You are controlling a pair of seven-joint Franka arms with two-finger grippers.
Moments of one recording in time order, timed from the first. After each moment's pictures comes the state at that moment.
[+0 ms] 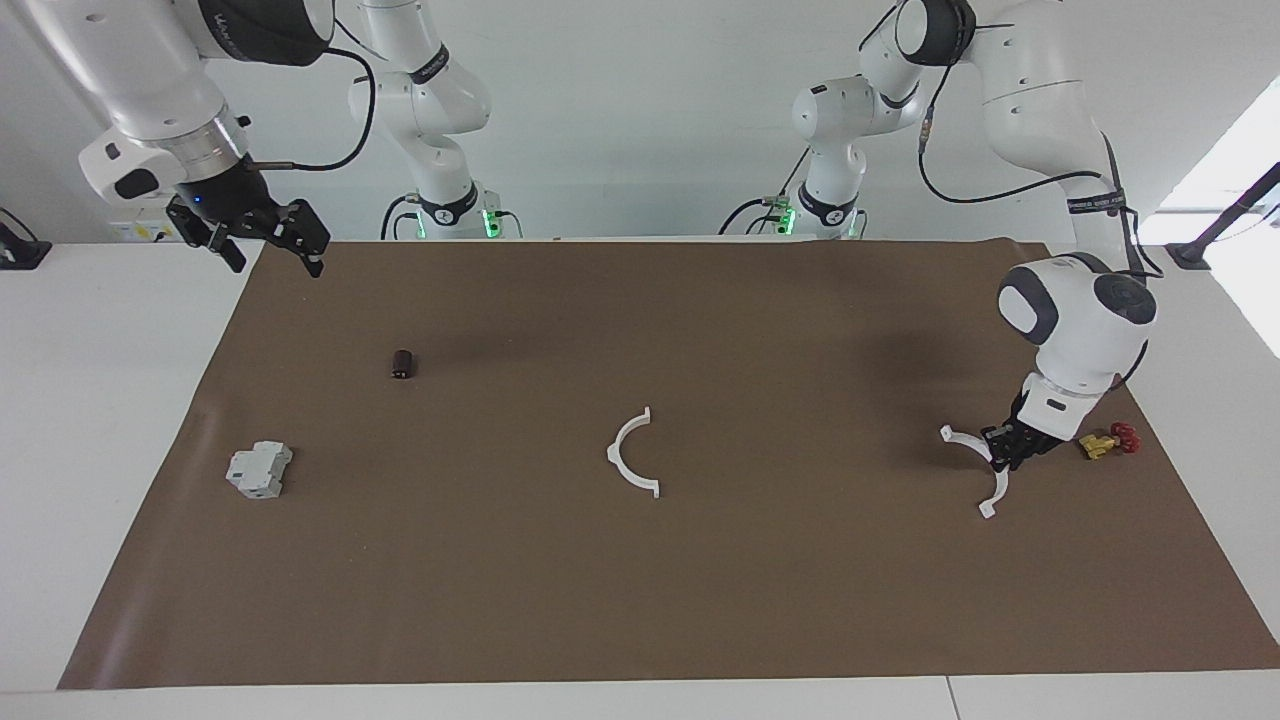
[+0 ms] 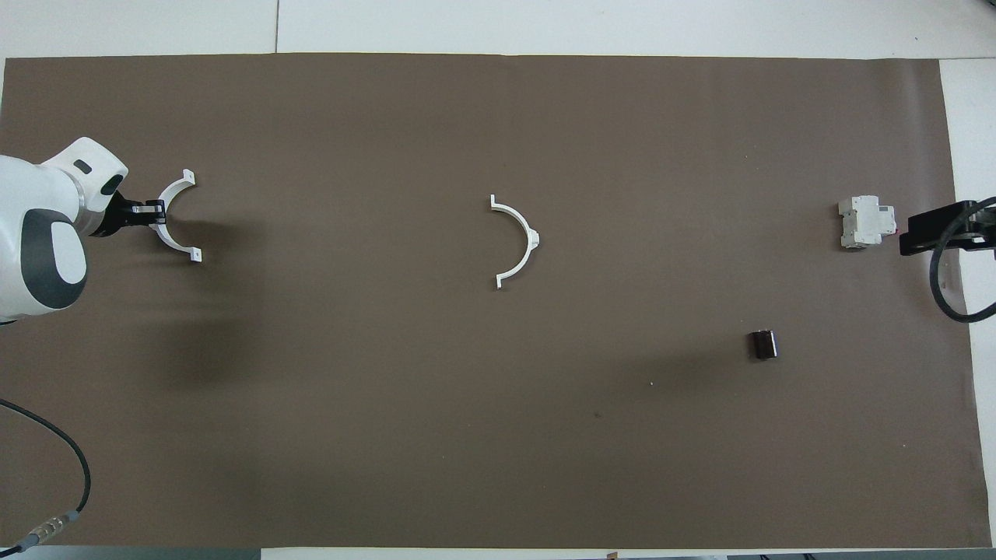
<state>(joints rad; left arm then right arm) 0.14 0.38 -0.01 -1.92 0.00 2.47 0.11 0.01 -0.04 -0.09 -1.61 -0.02 1.55 0.01</state>
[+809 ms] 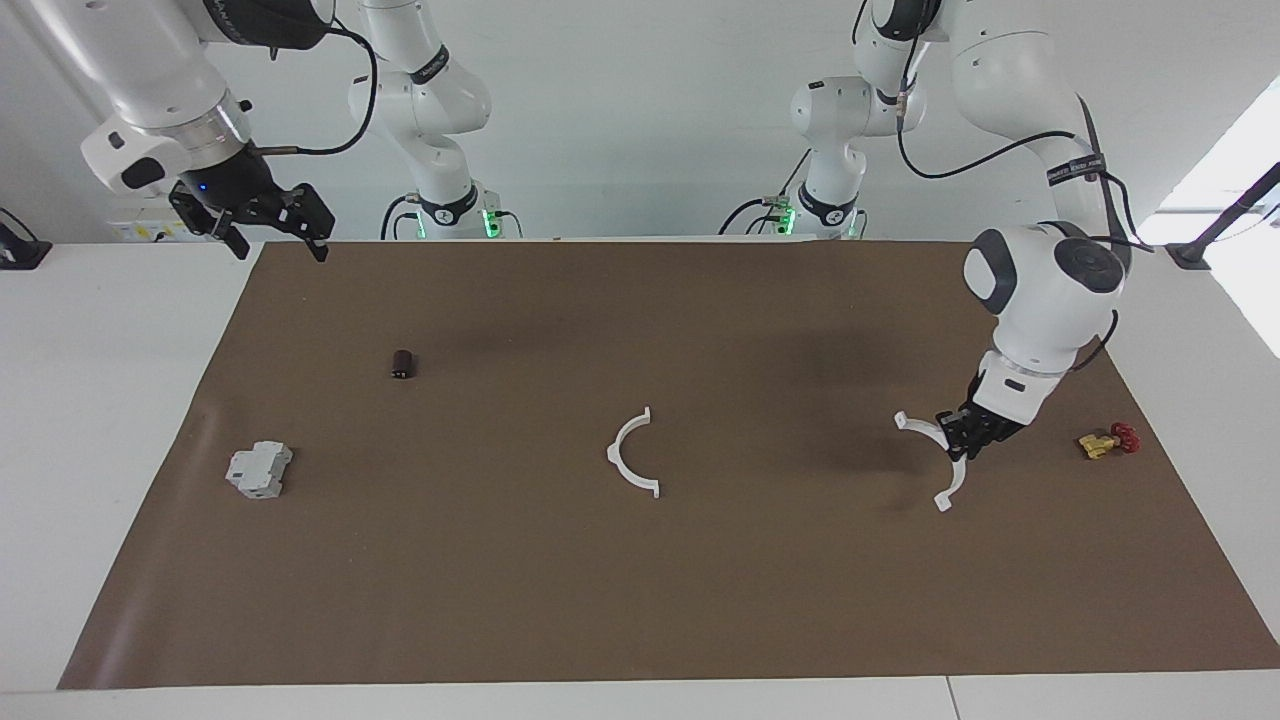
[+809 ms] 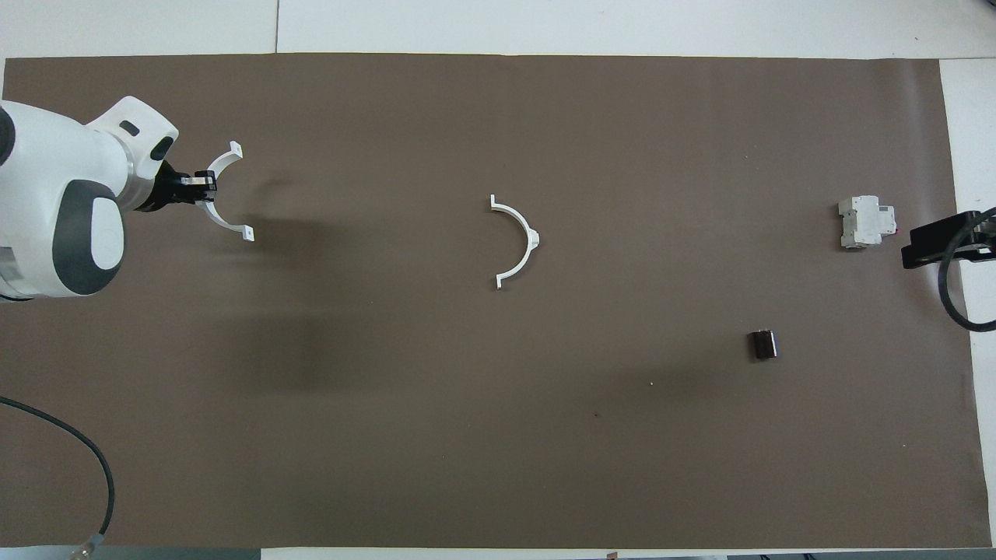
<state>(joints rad) -0.07 0.29 -0.03 -1.85 0.02 2.30 -0.16 0.02 -0.03 -0.08 -1.58 -0.02 1.47 -0.03</state>
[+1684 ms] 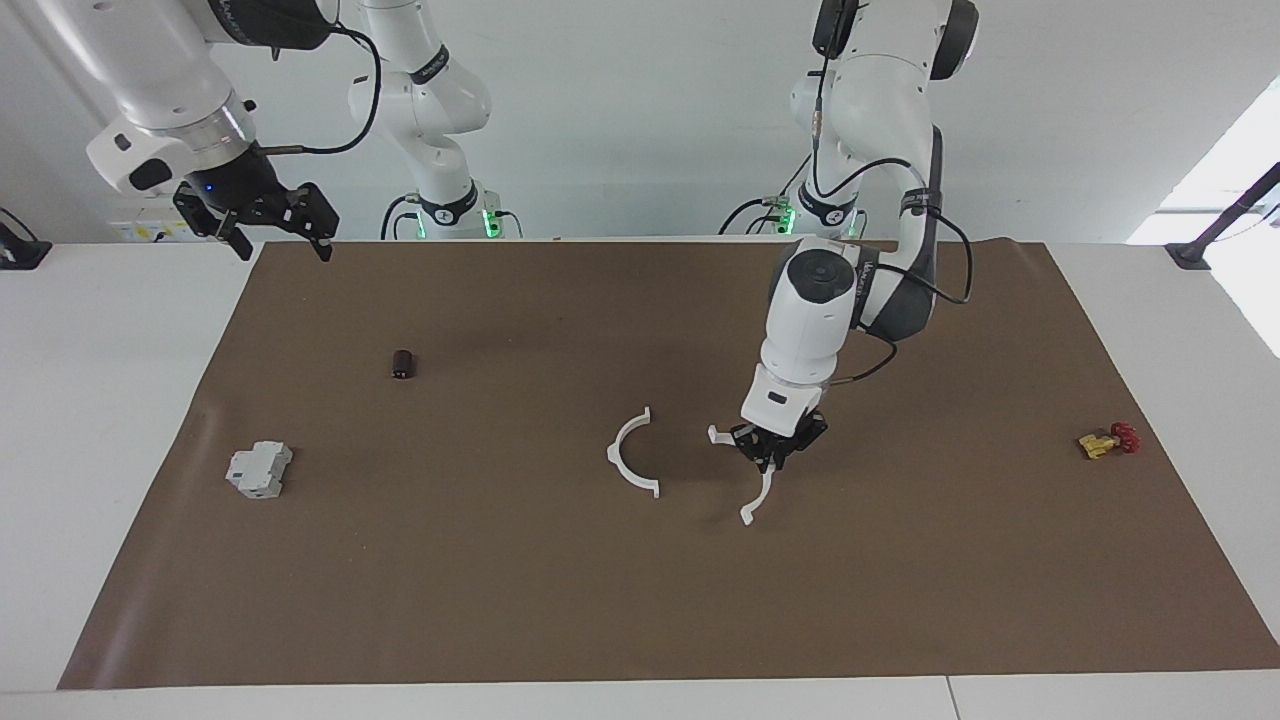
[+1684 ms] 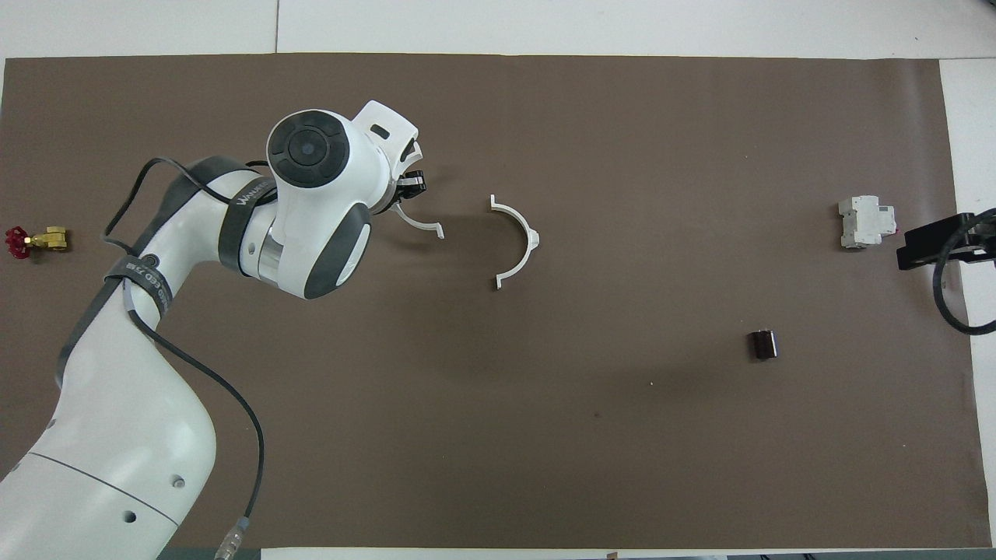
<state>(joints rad) -0.46 0.47 -0.03 -1.65 0.09 2.26 -0.65 0.02 -0.03 -0.08 -1.58 -0.02 1.47 -0.03</state>
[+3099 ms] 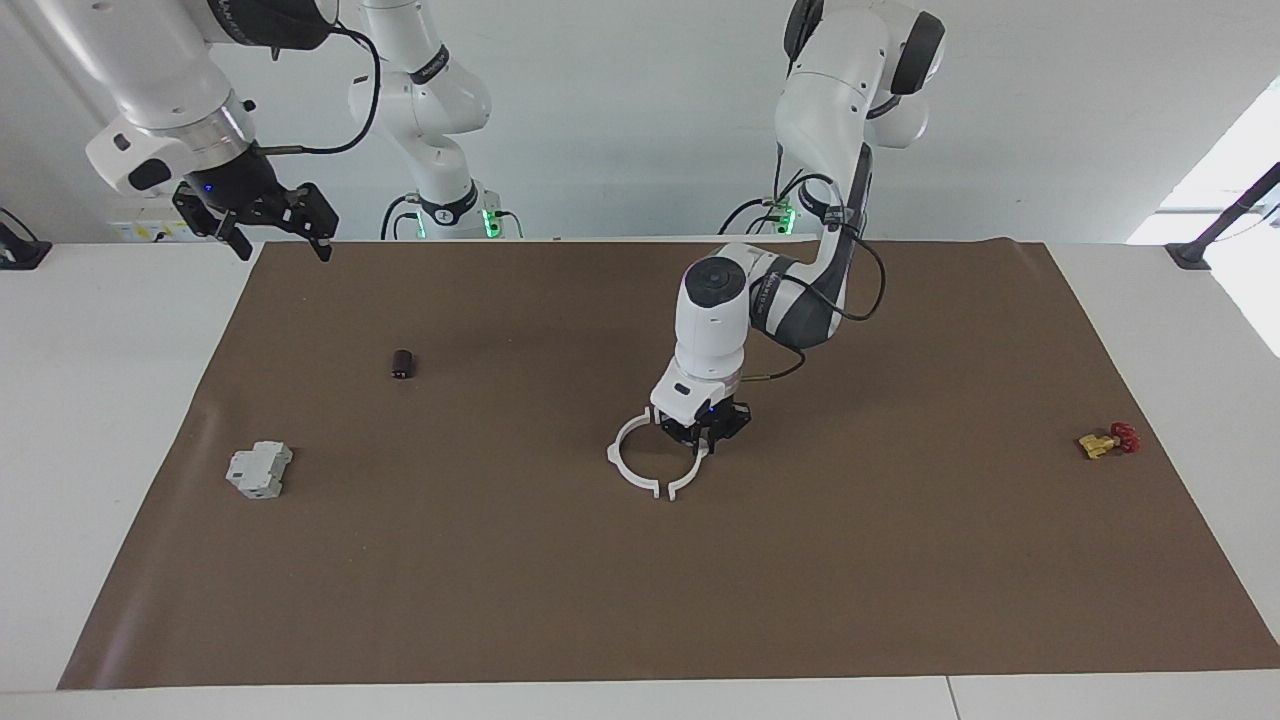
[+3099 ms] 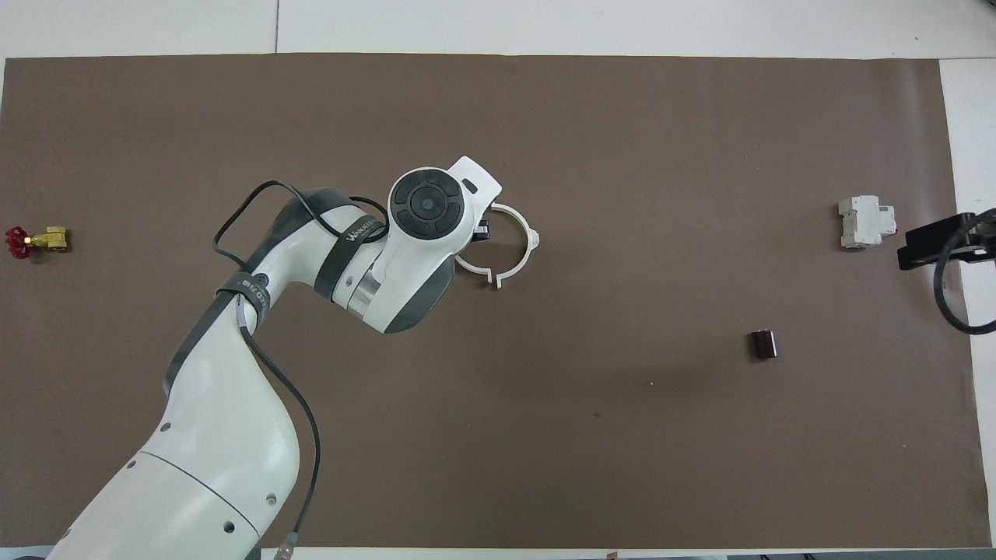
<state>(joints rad) -0.59 0.52 -0.03 -1.67 0.15 2.26 -0.68 0.02 -0.03 -0.08 -1.58 -0.02 1.47 -0.03</state>
